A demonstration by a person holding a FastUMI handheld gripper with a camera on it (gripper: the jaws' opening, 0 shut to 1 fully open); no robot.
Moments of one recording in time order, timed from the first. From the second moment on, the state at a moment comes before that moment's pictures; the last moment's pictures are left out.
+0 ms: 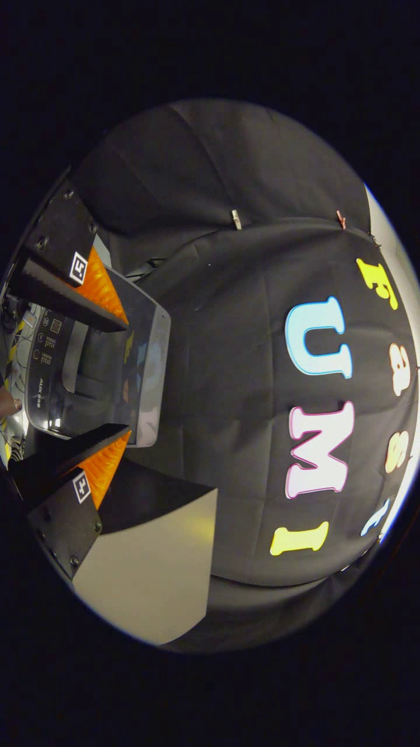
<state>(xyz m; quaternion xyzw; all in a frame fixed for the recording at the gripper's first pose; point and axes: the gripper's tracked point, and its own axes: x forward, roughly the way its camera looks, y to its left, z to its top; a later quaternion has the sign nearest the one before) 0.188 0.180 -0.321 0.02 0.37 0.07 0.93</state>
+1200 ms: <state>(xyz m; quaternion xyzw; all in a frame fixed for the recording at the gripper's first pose) 0.046 0.067 -0.073 -0.03 0.08 0.05 0.99</state>
